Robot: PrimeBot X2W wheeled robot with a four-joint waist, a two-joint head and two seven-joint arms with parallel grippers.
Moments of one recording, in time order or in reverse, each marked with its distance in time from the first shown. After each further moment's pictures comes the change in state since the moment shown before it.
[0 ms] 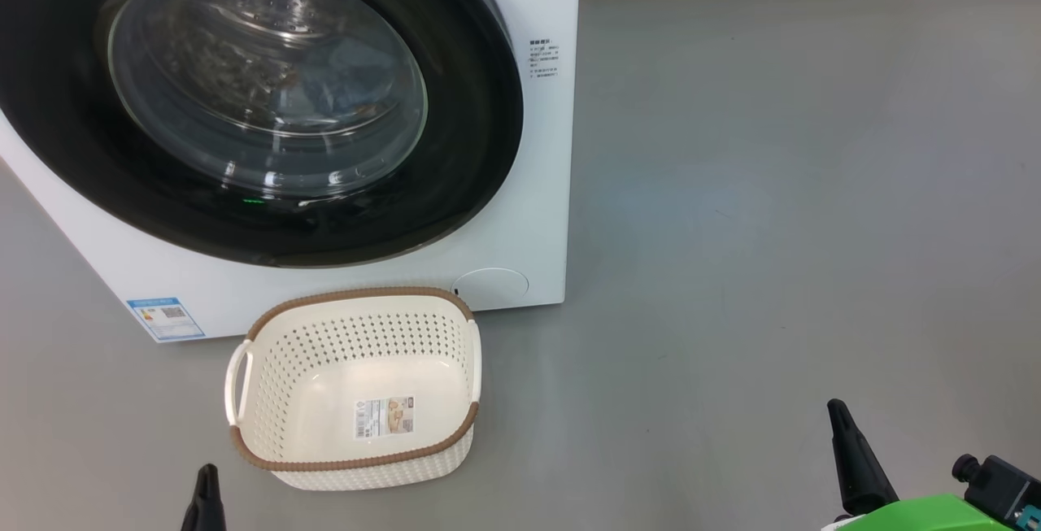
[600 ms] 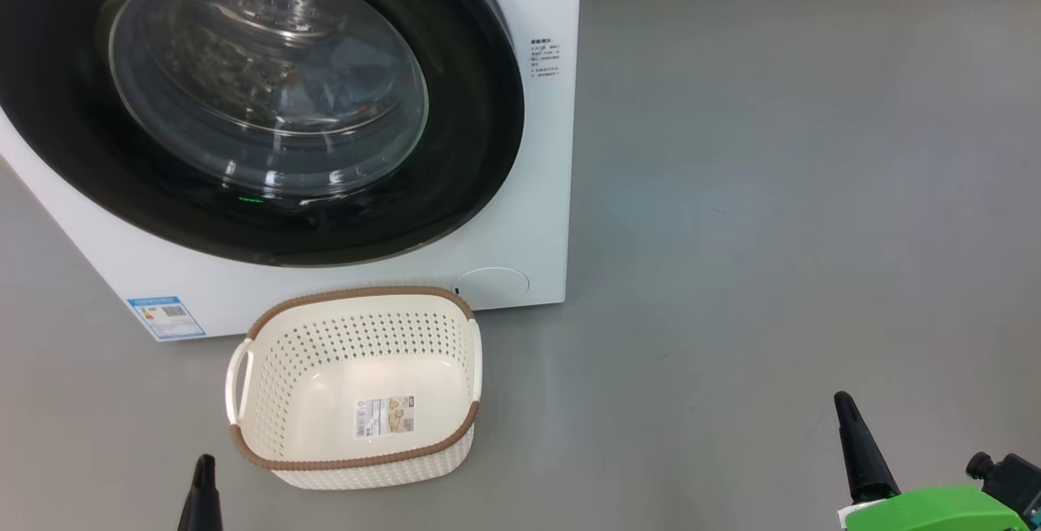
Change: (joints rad) left arm -0.042 0.007 0.006 0.036 -0.207 -0.010 0.051; right arm -0.022 -0.001 -0.013 0.007 0.196 0.000 0.053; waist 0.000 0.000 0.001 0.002
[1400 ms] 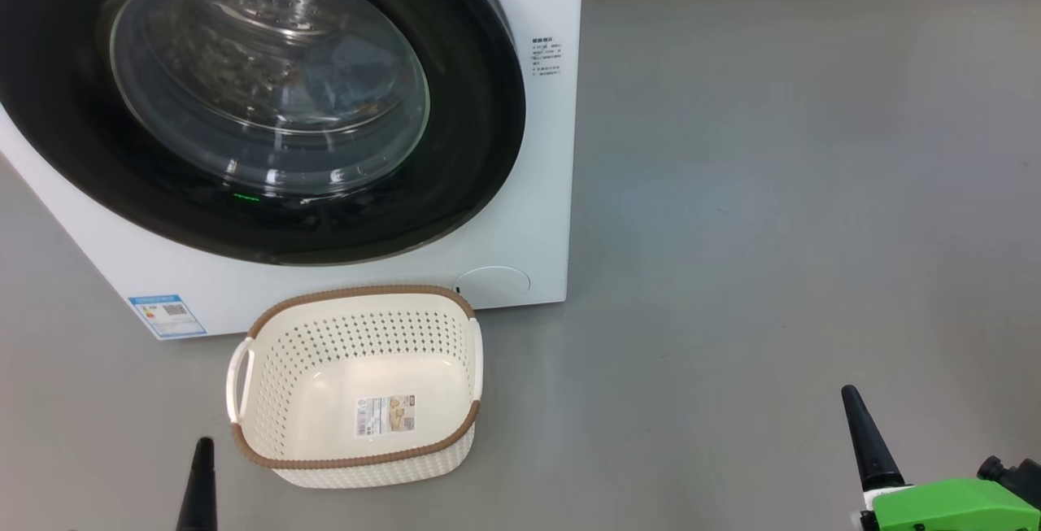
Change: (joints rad) left arm -0.059 0.004 0.015 0.051 -0.278 -0.018 0.065; right arm -0.020 -0.001 -0.019 0.011 0.270 -0.003 0.070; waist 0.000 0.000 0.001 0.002
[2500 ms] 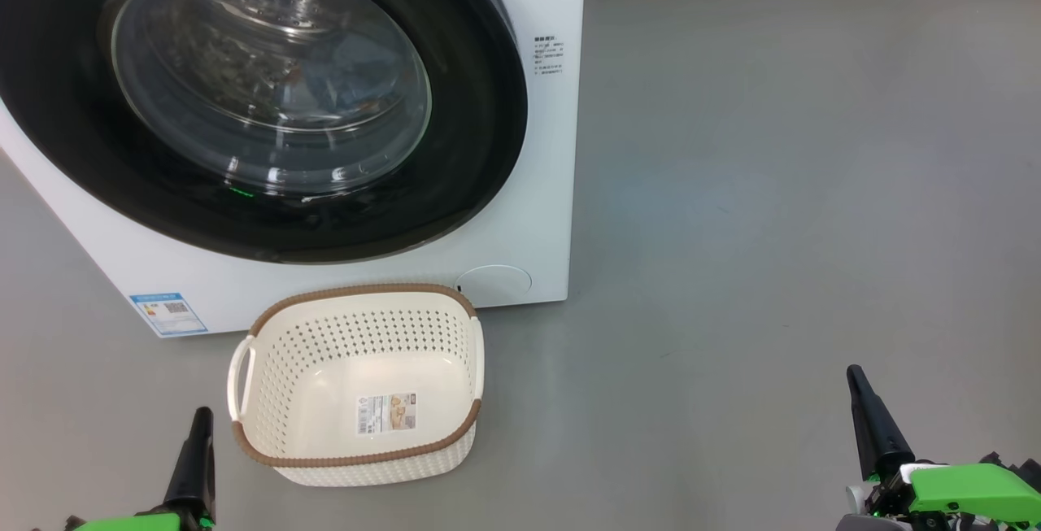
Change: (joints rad) left arm -0.088 0.004 0.020 0.065 -0.370 -0.034 0.095; right arm -0.041 -0.001 -0.026 0.016 0.352 -0.001 0.096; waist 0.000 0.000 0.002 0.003
